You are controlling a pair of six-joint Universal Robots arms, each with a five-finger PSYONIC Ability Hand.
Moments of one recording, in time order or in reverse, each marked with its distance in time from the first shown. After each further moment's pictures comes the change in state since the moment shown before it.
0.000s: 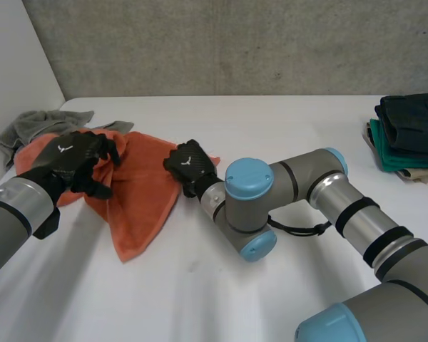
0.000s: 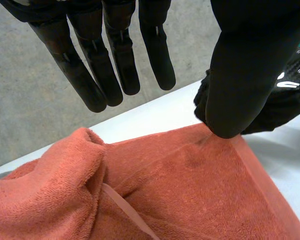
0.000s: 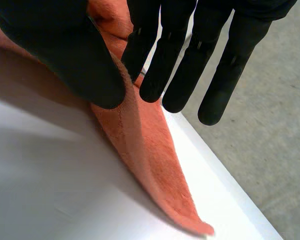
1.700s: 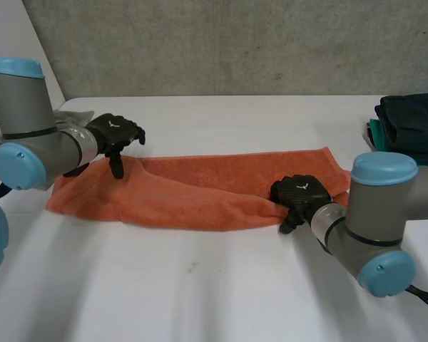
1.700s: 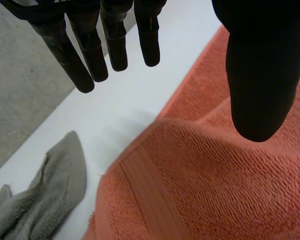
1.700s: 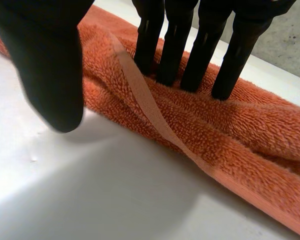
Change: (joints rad) left arm -0.082 -0.830 1.207 -0.633 -0.023 0.485; right arm -0.345 -0.706 1.179 -0.073 0.033 0.256; left_hand -0.309 -0.287 -0.289 -0.284 -0.274; right_hand -0.442 -0.504 -0.513 -0.526 -0.499
